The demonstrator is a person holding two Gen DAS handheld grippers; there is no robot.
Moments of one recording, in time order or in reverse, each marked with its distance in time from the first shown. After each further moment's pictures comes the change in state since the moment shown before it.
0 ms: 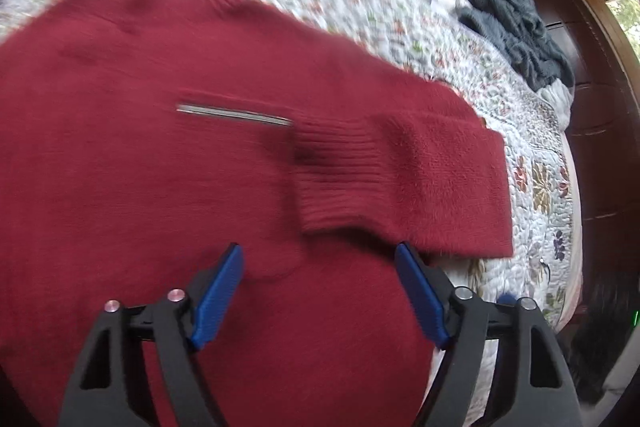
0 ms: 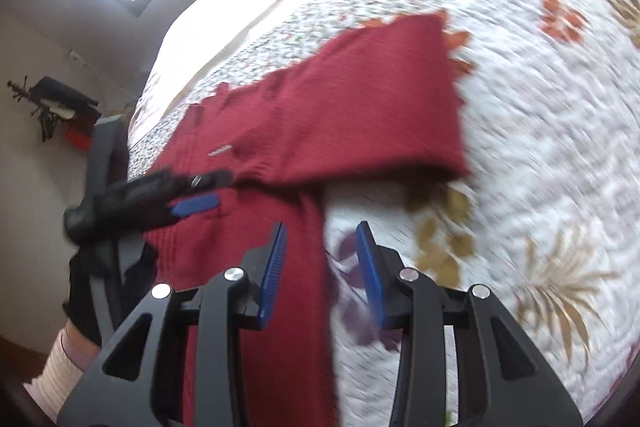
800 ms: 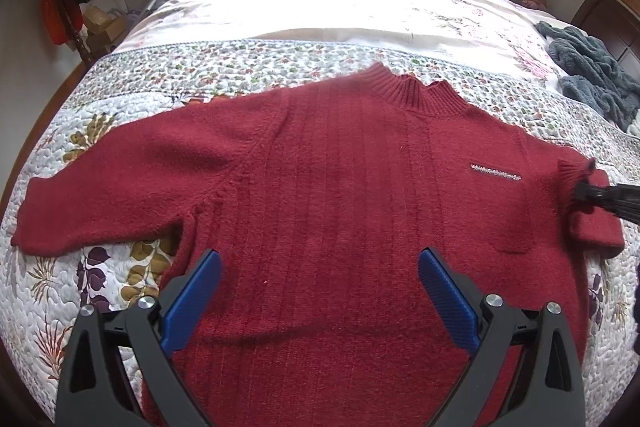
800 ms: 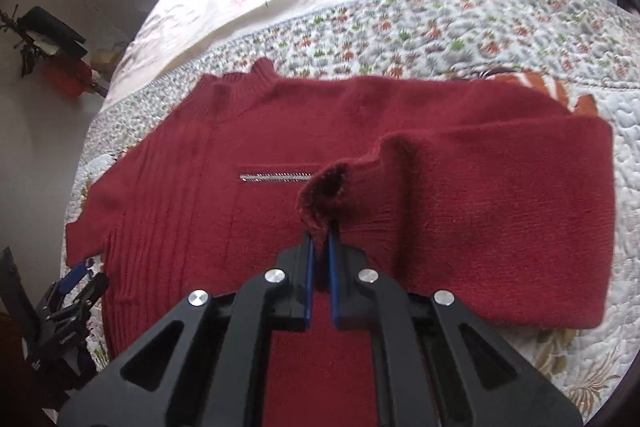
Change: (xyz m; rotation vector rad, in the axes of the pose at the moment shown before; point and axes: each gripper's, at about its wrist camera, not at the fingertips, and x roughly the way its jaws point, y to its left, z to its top) left arm -0.162 0.131 -0.082 -0.007 -0.383 0.488; right arm 0.121 0.129 0.073 -0.199 0.135 -0.122
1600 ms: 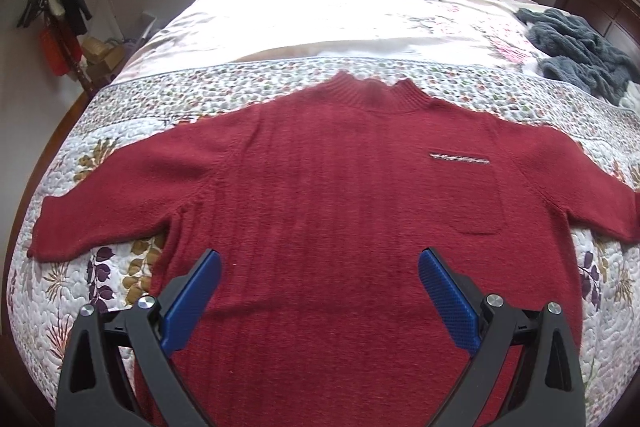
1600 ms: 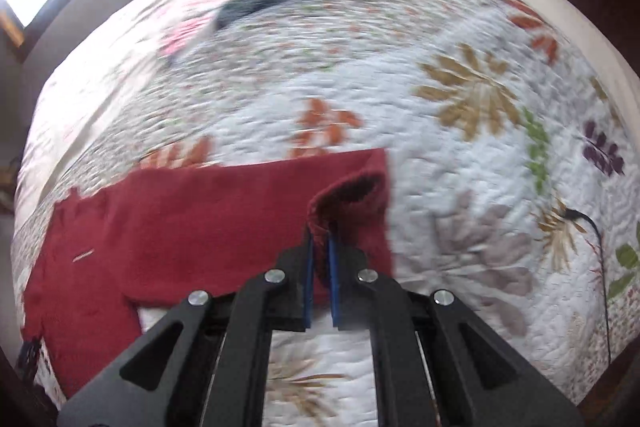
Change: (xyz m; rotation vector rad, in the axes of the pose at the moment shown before) left arm -0.031 -0.045 -0.015 0.069 -0.062 0.039; right arm -0.180 -0.244 -0.063 0.325 -0.200 -0.348
